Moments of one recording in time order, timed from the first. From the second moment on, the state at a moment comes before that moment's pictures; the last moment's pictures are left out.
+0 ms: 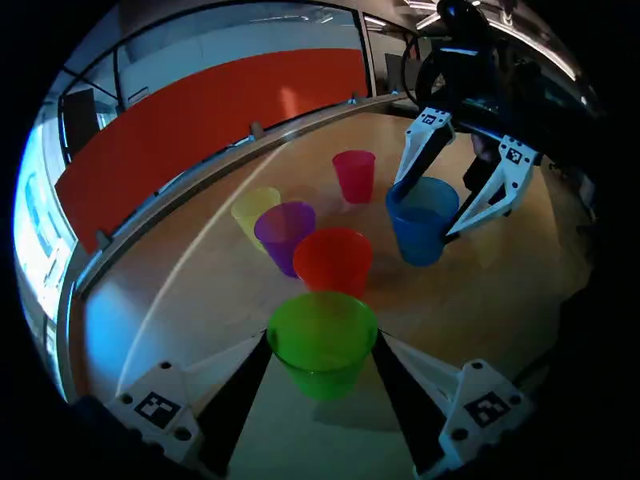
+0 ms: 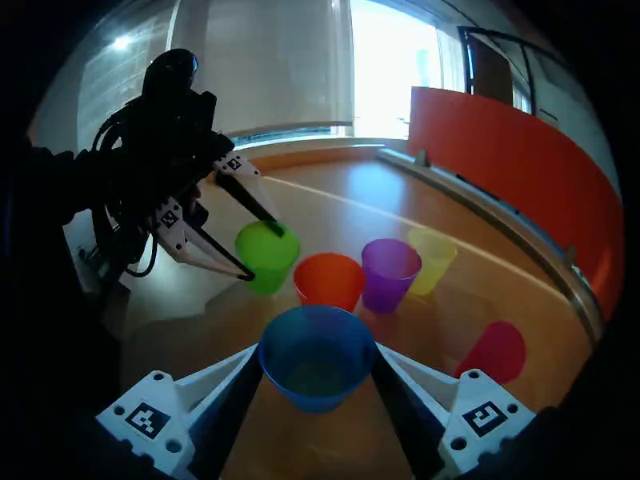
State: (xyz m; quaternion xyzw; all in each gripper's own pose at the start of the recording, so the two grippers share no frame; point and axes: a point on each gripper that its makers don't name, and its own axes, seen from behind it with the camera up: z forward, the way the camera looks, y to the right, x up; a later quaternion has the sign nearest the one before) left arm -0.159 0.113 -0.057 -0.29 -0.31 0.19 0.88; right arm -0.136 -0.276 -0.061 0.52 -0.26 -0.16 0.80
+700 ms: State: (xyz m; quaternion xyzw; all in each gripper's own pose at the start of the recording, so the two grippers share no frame) left arm -0.171 0.114 -0.057 -0.30 -0.32 0.20 0.88; right arm -0.154 -0.273 -0.058 0.52 -0.27 -0.18 0.79
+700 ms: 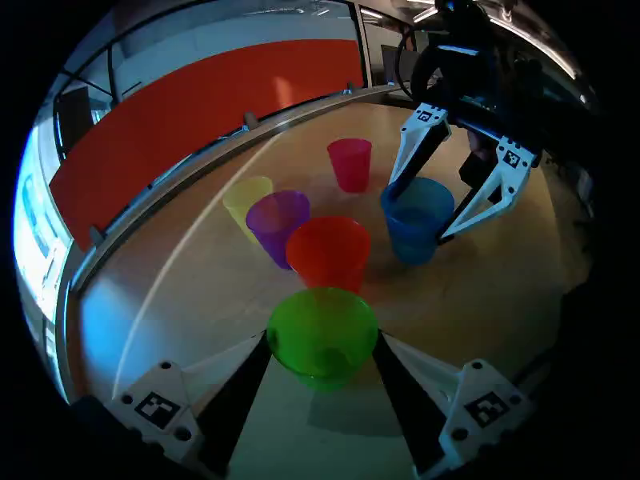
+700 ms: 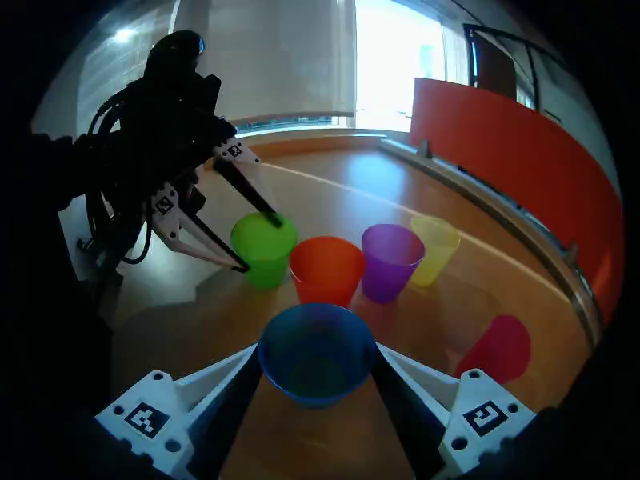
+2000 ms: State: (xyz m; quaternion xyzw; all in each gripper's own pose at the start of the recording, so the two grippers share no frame) left arm -0.188 0.095 -0.065 -0.29 -0.35 0.19 0.87; right arm -0.169 -0.269 -0.064 0.51 -0.28 -0.18 0.79
